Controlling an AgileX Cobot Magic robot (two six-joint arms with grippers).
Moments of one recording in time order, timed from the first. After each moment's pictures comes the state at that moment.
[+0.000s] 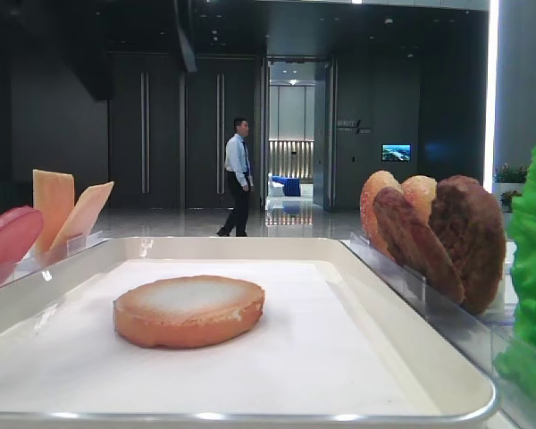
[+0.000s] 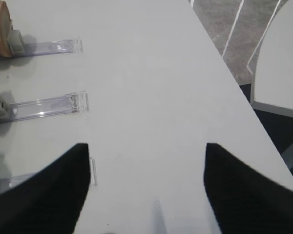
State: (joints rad) left arm -0.56 1.63 -1.30 -0.09 0.89 -0.35; right arm -0.17 -0.01 -0.51 0.00 1.13 -0.05
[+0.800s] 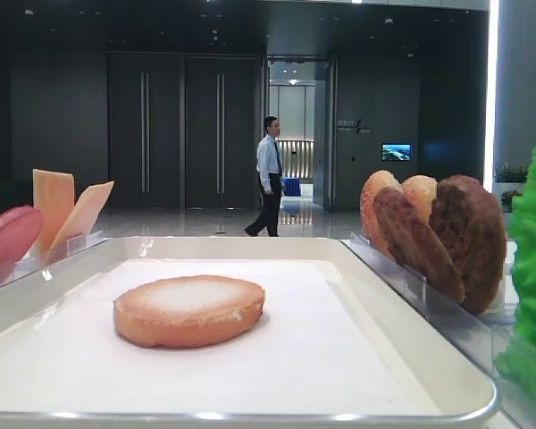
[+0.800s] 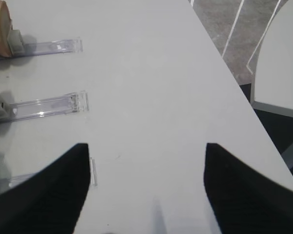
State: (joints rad) left arm -0.07 1.55 -1.40 0.34 1.22 -0.21; right arm -0.17 -0.01 -0.51 0.00 1.13 -0.05
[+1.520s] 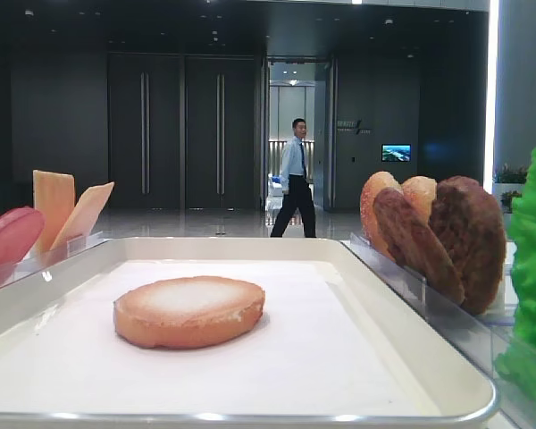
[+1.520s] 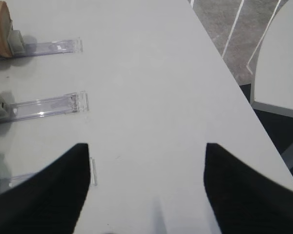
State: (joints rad) left arm -0.02 0.68 -0.53 0.18 1.13 -0.18; right arm -0.17 -0.01 -0.51 0.00 1.13 -0.05
